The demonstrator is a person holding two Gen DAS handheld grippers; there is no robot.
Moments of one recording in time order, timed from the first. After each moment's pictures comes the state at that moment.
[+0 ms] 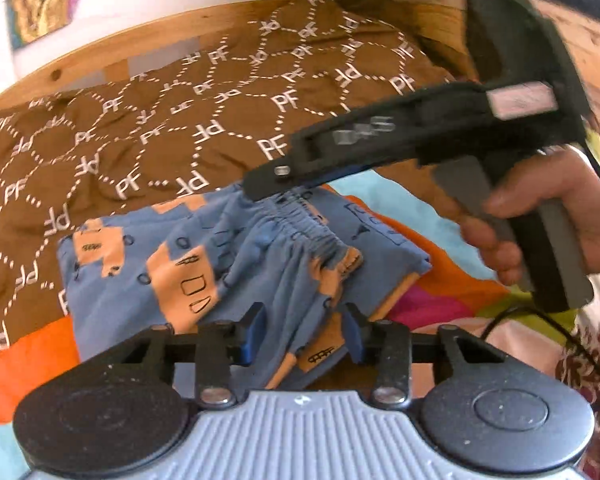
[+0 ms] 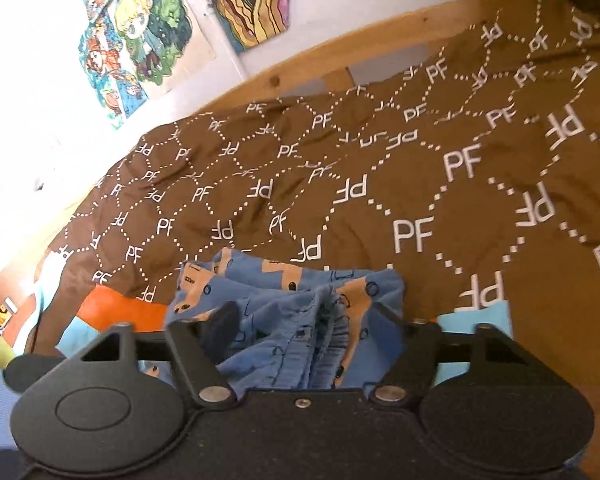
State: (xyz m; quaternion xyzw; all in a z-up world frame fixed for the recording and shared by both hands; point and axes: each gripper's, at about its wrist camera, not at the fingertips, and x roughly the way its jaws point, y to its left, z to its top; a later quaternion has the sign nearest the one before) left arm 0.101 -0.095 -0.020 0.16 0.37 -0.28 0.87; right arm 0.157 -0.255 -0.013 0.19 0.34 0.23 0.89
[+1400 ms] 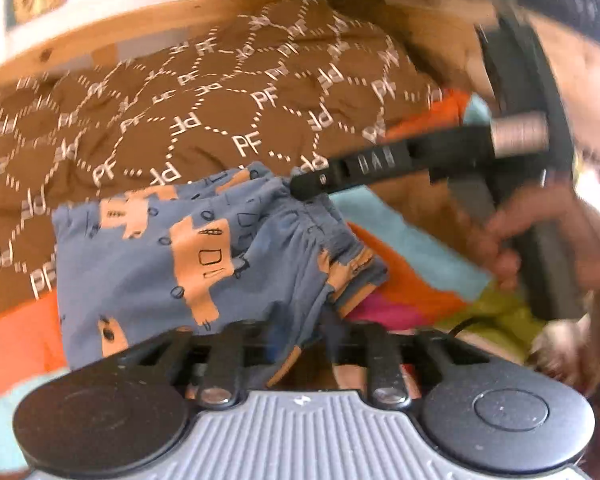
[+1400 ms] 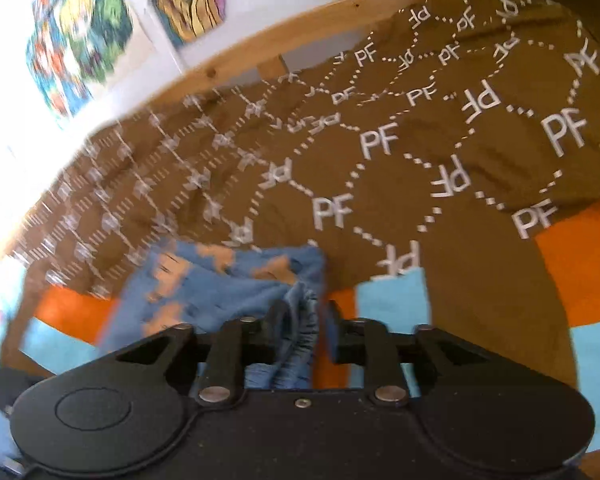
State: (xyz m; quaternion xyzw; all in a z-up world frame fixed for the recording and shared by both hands) left arm 0.098 -0.092 -0.012 0.09 0.39 -0.30 0.87; right arm 0.138 -0.279 -0.014 0.15 0.36 0.14 0.91
